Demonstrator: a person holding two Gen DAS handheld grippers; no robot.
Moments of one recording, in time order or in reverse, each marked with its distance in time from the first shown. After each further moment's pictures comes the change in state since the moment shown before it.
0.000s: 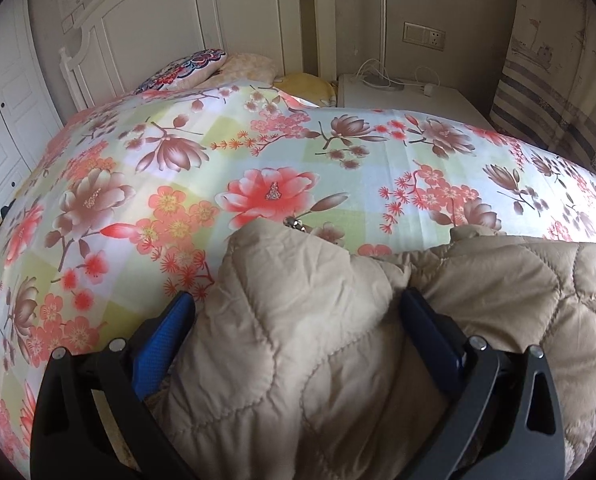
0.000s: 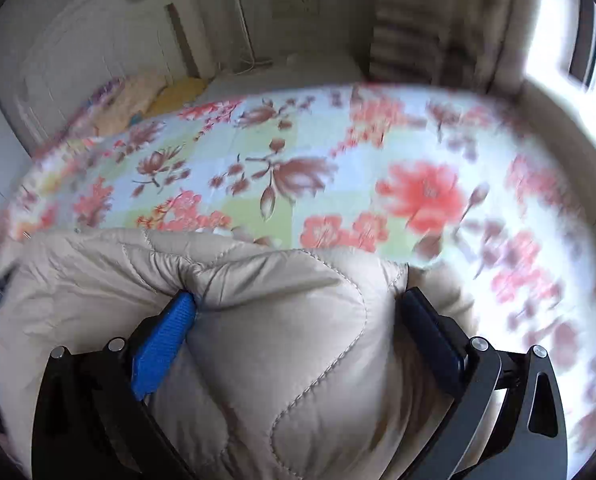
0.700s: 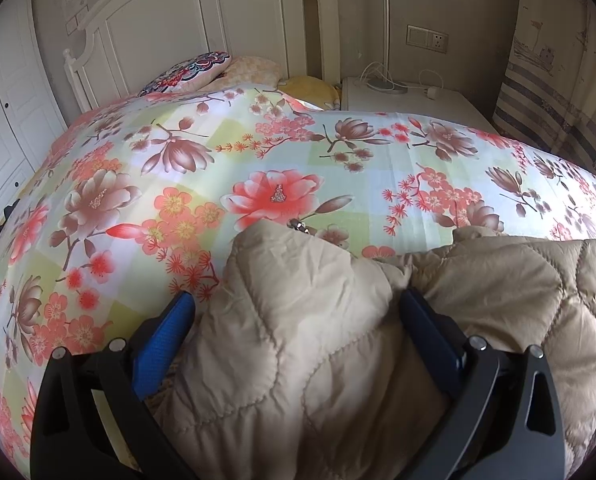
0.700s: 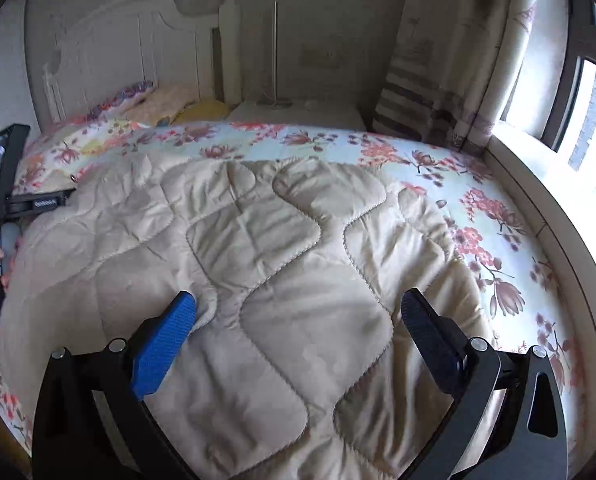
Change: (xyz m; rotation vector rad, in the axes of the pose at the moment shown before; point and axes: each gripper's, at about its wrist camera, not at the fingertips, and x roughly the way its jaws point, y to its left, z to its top) left arm 0.000 0.003 0.000 -0.008 -0.008 0.000; right arm -0.102 0.067 -0.101 -0.256 -0.234 -0.097
